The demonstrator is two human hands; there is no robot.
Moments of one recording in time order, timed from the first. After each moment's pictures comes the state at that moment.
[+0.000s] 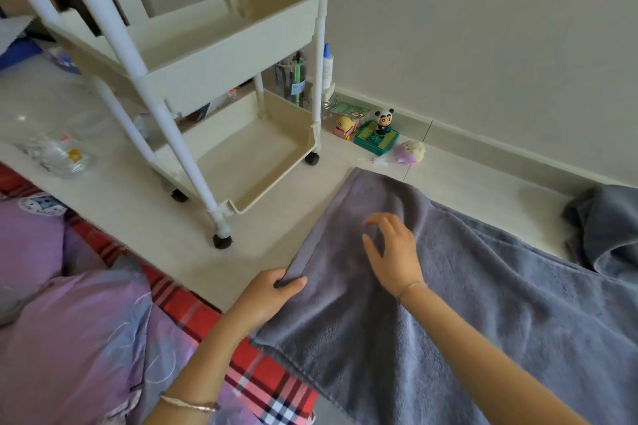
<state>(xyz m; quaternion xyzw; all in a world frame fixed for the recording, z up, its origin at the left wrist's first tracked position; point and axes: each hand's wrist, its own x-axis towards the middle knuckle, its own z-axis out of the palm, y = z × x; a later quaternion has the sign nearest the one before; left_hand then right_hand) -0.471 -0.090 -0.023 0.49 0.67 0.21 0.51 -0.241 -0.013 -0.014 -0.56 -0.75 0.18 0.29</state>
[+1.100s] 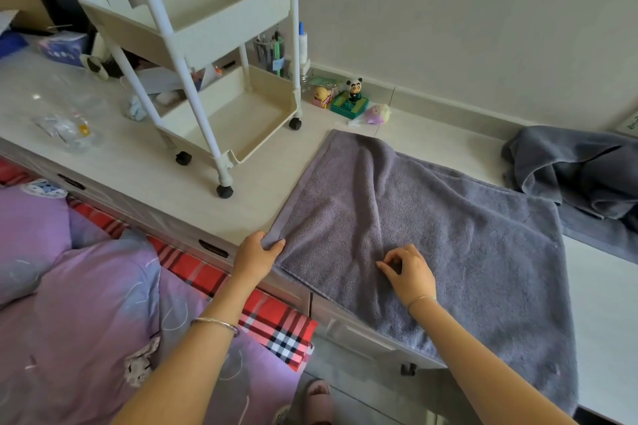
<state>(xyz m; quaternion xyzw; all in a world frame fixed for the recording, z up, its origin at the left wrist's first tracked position) -0.463 -0.159 -0.024 0.50 0.75 0.25 0.35 -0.179 -0.173 -0.028 -0.72 -0.62 0.26 0.18</state>
